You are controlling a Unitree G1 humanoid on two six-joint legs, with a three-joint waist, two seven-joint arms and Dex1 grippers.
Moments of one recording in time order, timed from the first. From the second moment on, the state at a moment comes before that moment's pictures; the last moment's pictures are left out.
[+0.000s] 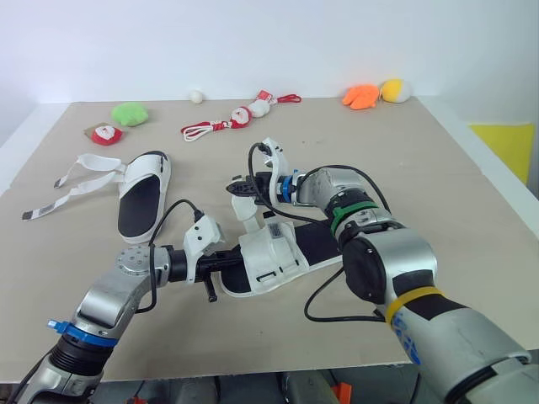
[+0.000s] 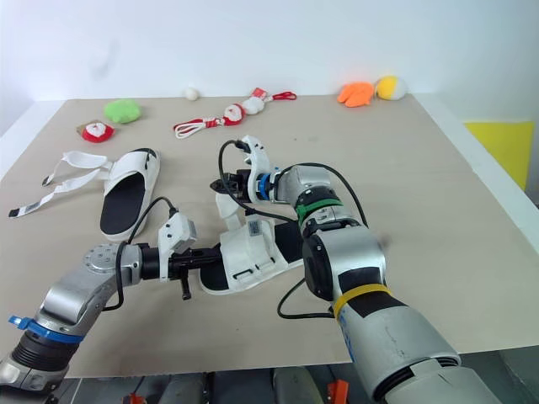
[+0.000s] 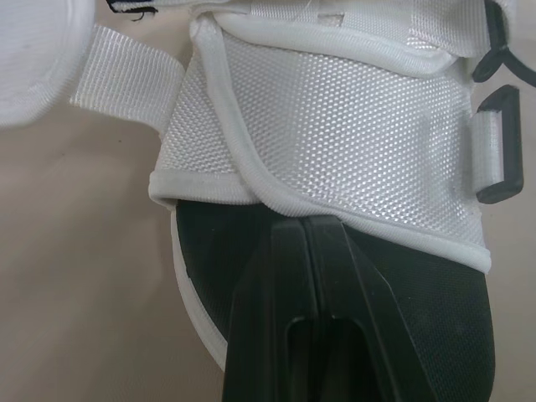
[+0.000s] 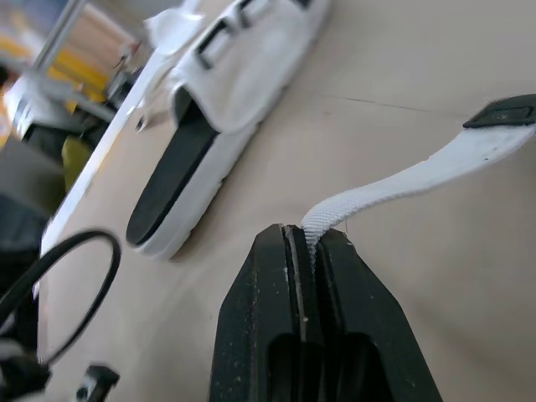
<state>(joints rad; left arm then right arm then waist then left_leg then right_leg) -0.30 0.57 -0.17 -0.25 -0.36 0.54 -0.92 -1.36 -0.06 -0.12 1.23 0.21 0.59 0.92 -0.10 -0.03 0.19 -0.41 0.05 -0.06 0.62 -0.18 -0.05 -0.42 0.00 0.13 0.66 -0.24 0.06</state>
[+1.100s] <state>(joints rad) -0.30 0.57 -0.16 -0.26 -0.37 0.53 -0.92 -0.98 -0.26 0.46 0.83 0.28 -1.46 1.55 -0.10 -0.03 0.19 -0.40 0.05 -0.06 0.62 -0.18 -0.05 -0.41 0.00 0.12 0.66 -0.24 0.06</state>
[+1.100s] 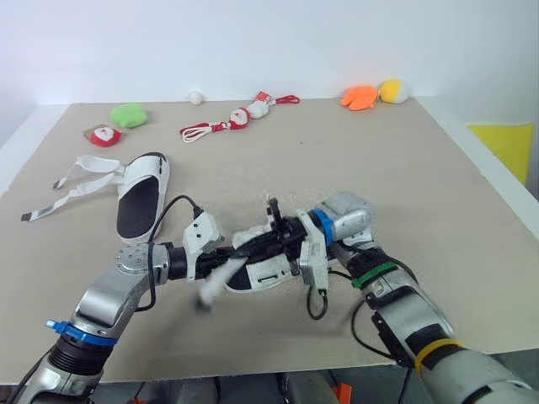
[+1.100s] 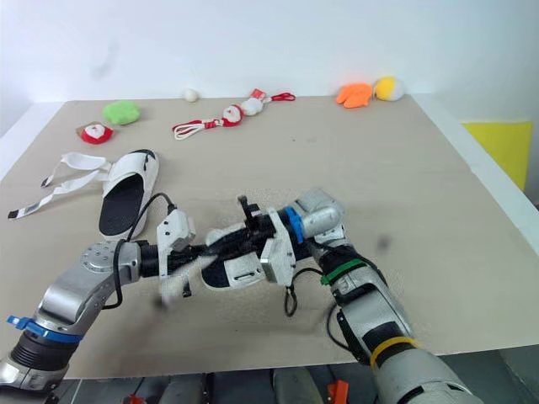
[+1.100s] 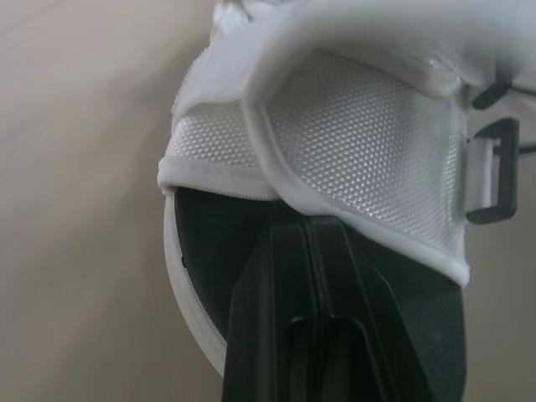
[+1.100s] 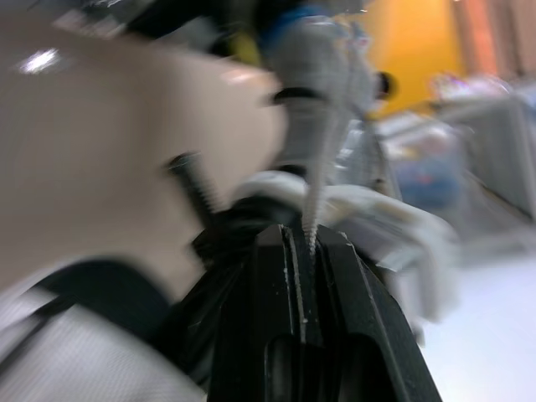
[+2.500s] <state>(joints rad) -0.30 0.56 -0.19 -0.24 -0.36 0.53 -0.93 -0.77 -0.88 0.50 -0.35 1.06 1.17 0.89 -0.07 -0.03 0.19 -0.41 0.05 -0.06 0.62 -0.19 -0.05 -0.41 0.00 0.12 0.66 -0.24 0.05</state>
